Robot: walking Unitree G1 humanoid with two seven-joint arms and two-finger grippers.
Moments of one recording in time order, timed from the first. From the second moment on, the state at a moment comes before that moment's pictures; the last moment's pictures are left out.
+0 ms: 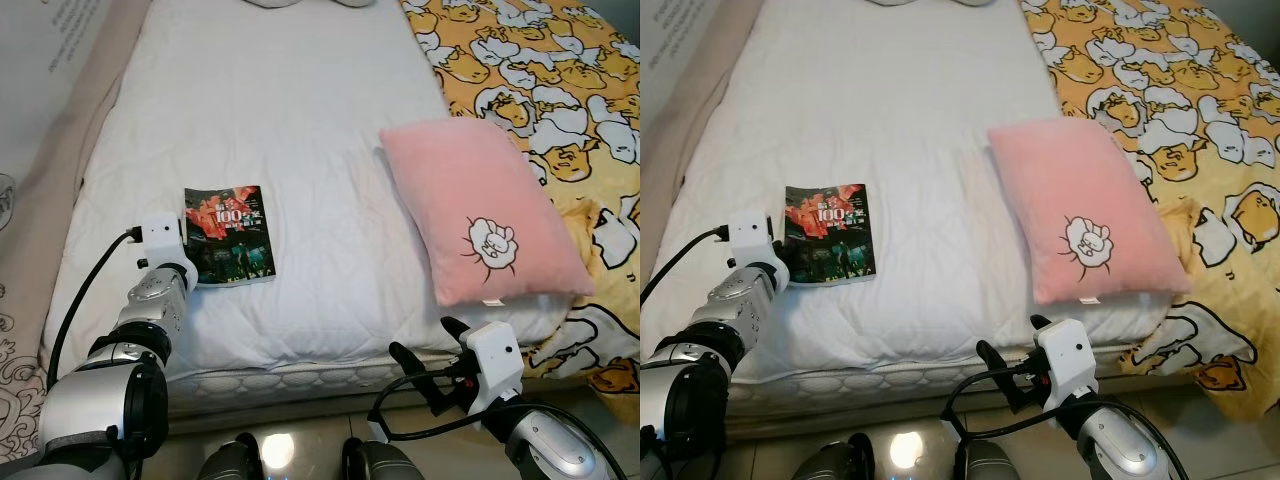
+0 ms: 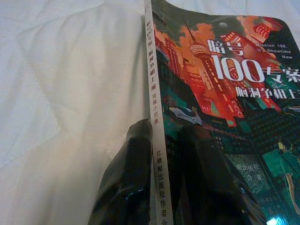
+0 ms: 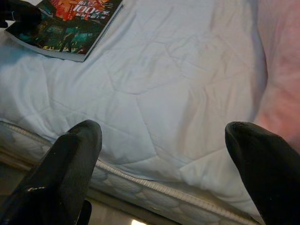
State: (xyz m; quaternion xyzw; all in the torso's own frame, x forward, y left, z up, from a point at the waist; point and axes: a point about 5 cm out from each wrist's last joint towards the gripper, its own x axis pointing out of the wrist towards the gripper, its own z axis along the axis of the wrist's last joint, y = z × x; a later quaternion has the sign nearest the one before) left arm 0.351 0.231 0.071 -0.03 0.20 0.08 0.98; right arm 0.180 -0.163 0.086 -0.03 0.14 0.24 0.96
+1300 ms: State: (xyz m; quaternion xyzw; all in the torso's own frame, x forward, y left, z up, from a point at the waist) left arm 0.306 0.155 0.098 -0.06 -0.04 -0.02 1.00; right arm 0.257 -0.165 0.082 0.00 0.05 0.06 1.00
